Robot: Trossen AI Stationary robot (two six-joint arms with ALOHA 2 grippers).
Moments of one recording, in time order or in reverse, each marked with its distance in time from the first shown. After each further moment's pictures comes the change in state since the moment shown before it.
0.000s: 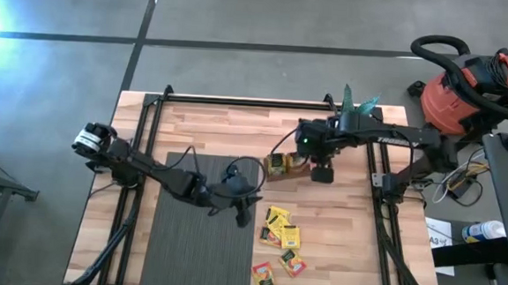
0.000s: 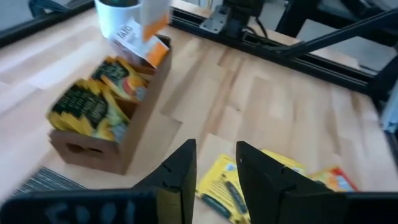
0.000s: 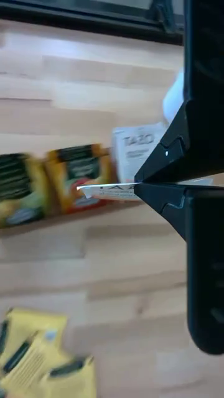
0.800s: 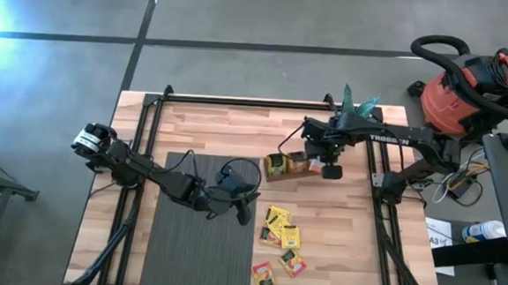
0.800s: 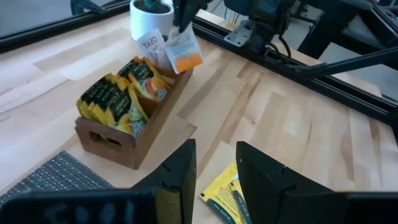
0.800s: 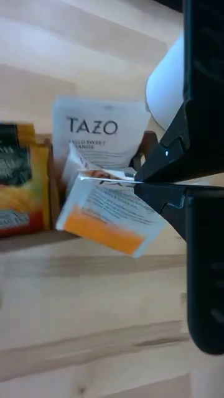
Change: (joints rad) left arm -0.036 0.000 -0.001 -0.018 -0.141 -0.124; right arm -0.202 -0.040 -0.362 0.177 -0.038 -0.263
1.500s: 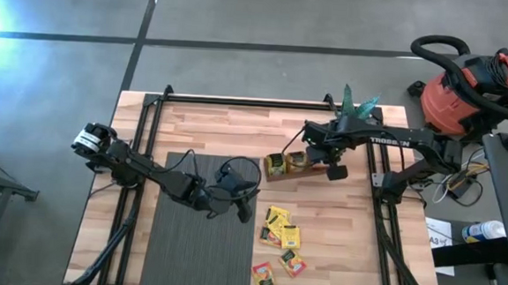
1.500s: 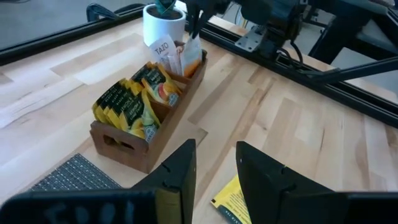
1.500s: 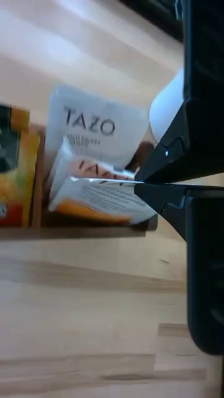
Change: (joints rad) left arm 0.006 0.000 0.000 -0.007 -0.041 0.000; right arm 0.012 -0.012 -0.035 0.009 0.067 -0.164
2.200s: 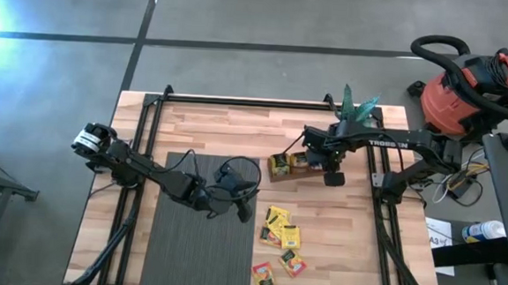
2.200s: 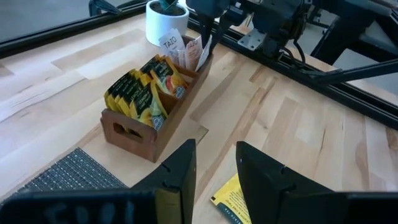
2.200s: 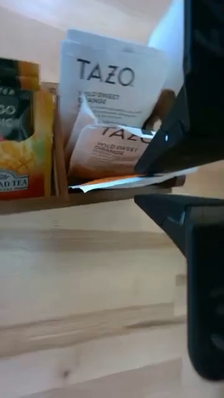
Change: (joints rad) left arm 0.000 0.000 0.000 -0.014 0.000 -0.031; right arm 0.020 0.000 -0.057 0.018 -0.100 0.181
